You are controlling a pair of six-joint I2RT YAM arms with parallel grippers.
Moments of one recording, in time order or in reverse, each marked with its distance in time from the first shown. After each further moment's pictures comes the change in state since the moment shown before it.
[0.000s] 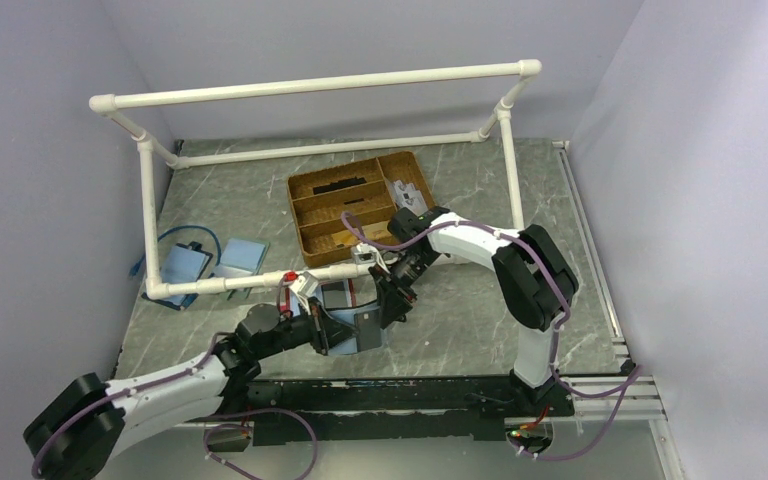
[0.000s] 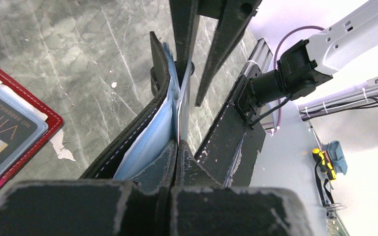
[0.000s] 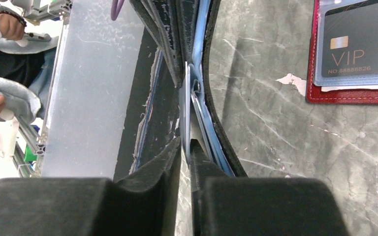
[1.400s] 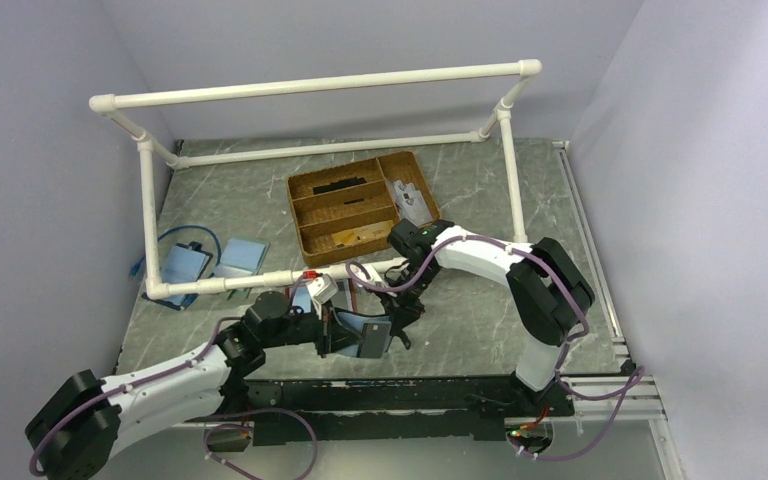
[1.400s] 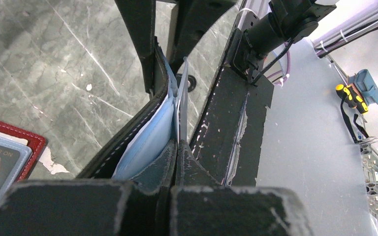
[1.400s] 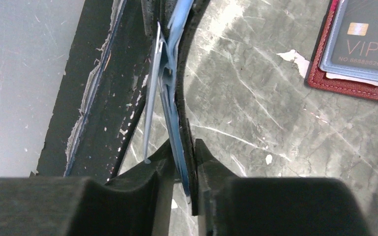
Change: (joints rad) left arm 0.000 -0.008 0.130 -0.217 0.189 0.270; right arm 0.061 -0.118 -0.112 0.045 0.230 -0.230
